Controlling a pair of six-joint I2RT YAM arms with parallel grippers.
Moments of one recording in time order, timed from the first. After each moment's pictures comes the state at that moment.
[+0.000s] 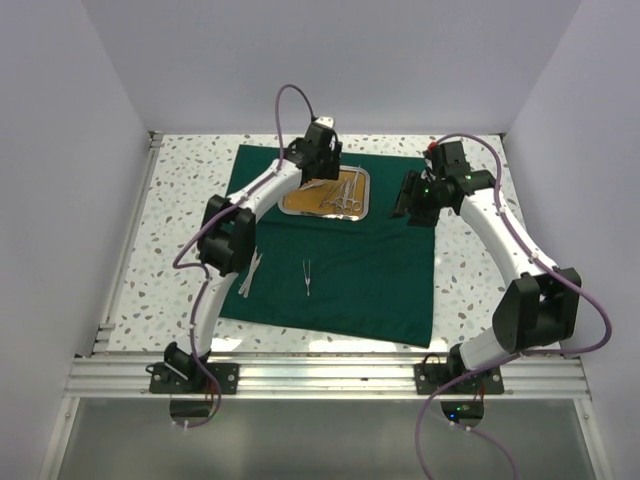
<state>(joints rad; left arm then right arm) -0.53 2.40 2.14 -0.47 -0.25 -0.29 0.20 1.52 1.36 -0.83 -0.21 0.49</state>
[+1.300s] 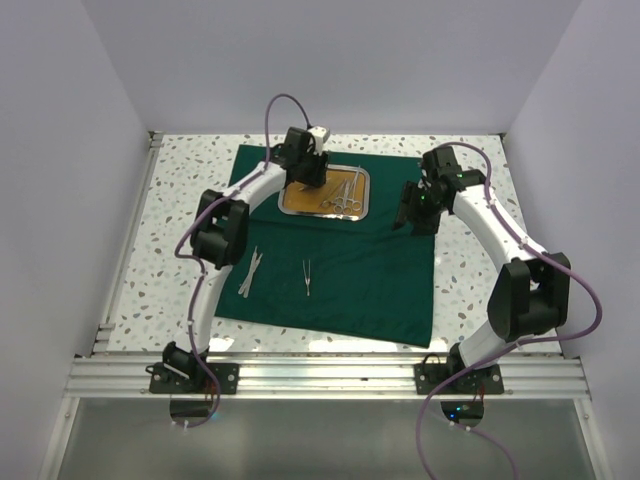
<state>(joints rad) -0.41 2.45 2.05 -0.32 0.12 -0.06 0.20 1.60 1.34 -0.88 -0.15 0.45</state>
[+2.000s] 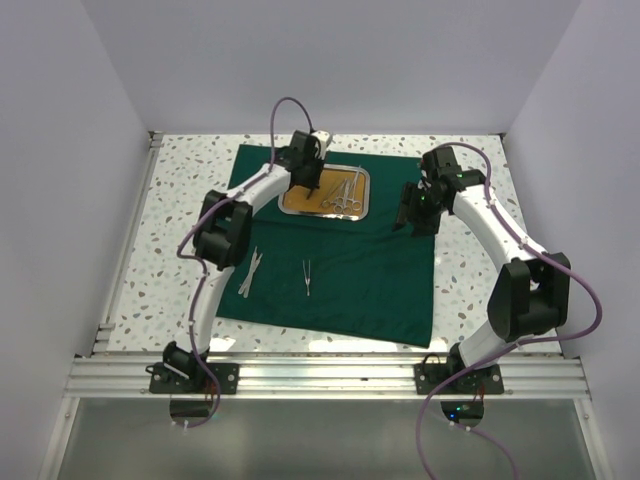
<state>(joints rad) -0.44 2.46 2.05 -0.34 0.05 -0.07 0.20 1.60 1.34 -0.89 -0.15 0.44</state>
